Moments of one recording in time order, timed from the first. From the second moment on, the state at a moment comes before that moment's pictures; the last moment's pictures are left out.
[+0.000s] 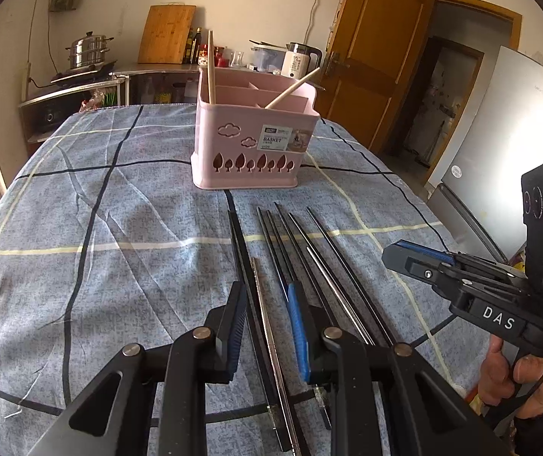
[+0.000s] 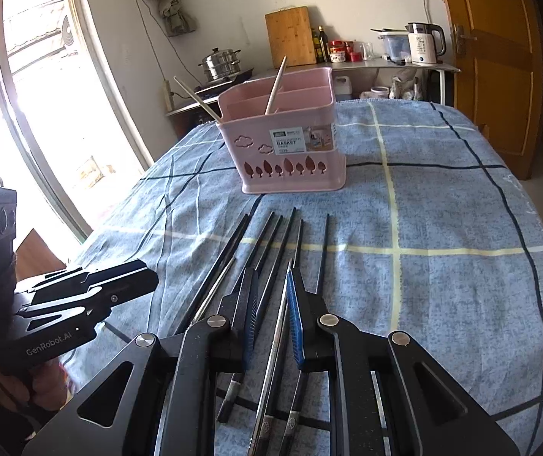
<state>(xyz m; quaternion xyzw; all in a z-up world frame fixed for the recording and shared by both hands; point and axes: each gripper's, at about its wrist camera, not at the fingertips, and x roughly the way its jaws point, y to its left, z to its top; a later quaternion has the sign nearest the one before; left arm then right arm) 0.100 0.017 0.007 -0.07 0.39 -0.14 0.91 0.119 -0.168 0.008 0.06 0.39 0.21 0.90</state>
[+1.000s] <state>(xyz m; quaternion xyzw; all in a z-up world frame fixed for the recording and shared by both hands) 0.212 0.015 -0.037 -0.05 0.46 -0.09 0.88 0.201 -0.164 -0.035 0.04 0.46 0.15 0.88</state>
